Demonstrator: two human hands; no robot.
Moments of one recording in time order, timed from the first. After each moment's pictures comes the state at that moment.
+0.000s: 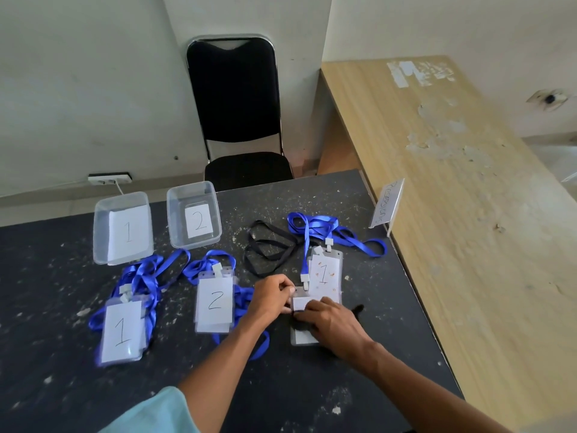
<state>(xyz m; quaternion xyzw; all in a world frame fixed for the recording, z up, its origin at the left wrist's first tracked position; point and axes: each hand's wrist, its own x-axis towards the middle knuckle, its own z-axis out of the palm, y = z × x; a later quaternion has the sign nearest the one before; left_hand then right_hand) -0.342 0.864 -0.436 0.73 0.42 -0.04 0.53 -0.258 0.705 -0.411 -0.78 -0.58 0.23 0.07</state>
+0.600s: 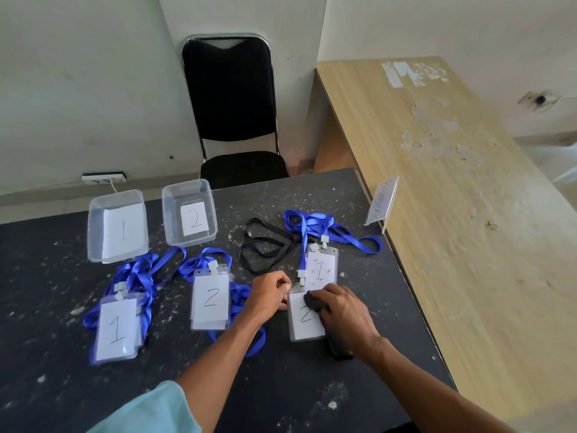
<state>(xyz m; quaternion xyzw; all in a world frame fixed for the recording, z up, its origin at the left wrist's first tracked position) -0.342 0.862 -0.439 0.73 0.41 -0.04 0.54 -0.243 0.691 -0.403 -0.85 -0.47 0.21 0.13</state>
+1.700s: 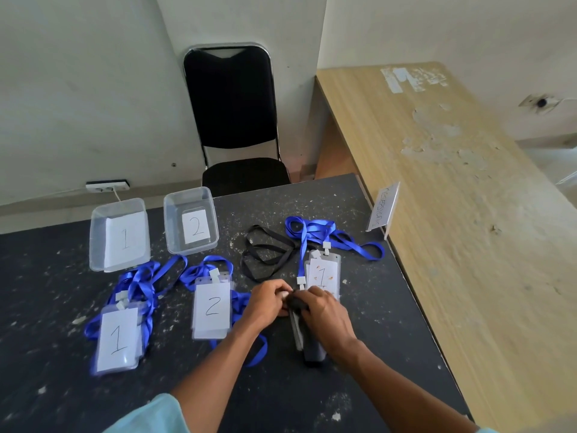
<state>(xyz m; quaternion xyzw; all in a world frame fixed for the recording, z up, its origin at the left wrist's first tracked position) -0.344 0.870 -0.443 0.72 0.40 -0.06 0.56 -0.267 0.730 -0.420 -0.87 -0.43 0.20 0.16</state>
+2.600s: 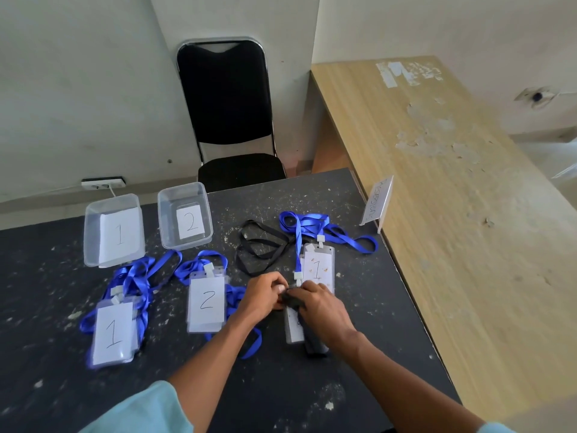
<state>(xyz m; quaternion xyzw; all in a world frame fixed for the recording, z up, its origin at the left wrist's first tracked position) -0.343 0.865 -0.437 0.74 0.40 -0.06 0.54 -0.263 0.720 -0.406 -0.84 -0.48 0.21 0.14</state>
